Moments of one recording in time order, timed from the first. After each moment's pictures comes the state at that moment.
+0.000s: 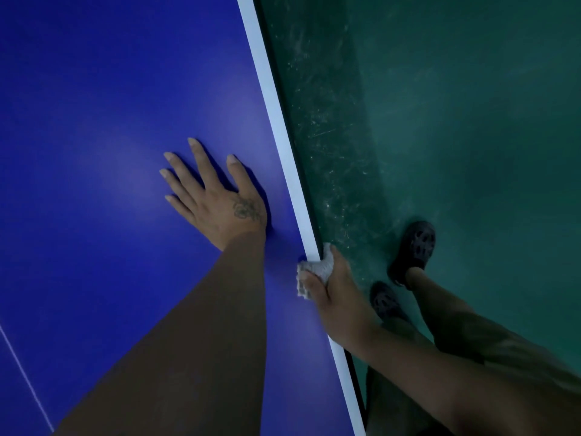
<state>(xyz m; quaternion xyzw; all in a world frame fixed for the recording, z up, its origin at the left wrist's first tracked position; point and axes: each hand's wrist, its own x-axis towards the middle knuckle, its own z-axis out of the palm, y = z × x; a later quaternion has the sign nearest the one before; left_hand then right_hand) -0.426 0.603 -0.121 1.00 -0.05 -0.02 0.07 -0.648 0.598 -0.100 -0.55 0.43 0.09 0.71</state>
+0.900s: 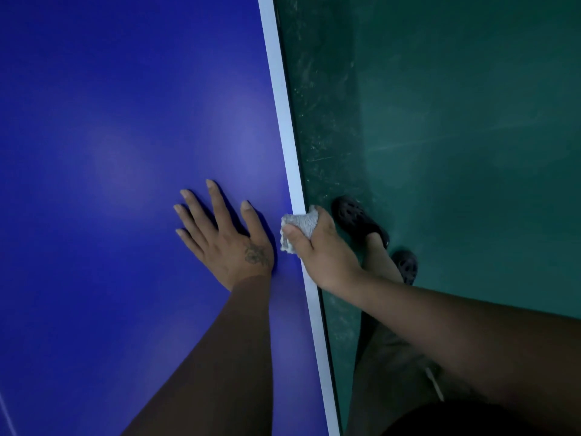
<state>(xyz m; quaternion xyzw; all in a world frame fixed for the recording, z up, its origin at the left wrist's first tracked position) -0.430 0.604 -0.115 0.99 -0.07 0.01 0.08 -0.527 0.490 -0.105 -0.66 0.42 0.18 0.59</state>
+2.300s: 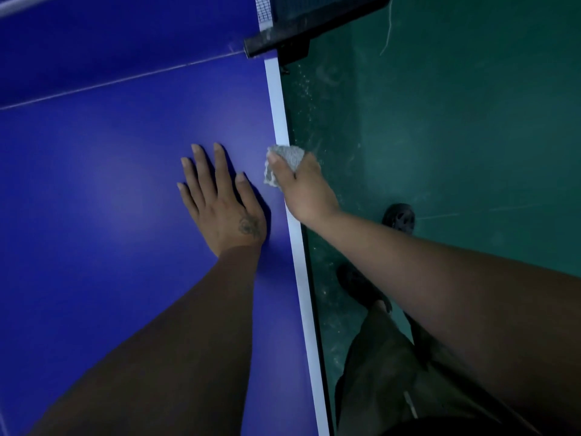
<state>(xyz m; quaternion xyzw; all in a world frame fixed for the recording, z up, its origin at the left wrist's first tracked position) -0.152 0.384 -0.112 0.98 -0.17 0.01 0.11 -0.203 0.252 -0.110 -0.63 0.45 0.10 0.62</state>
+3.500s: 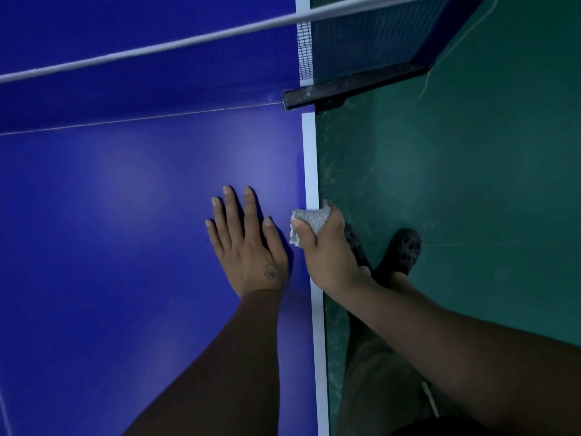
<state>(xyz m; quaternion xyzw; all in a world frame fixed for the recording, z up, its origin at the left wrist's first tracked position) -0.153 0.391 -0.115 0.98 -0.18 0.01 0.11 -0.217 0.272 -0.098 -0.65 0.45 0.10 0.61</state>
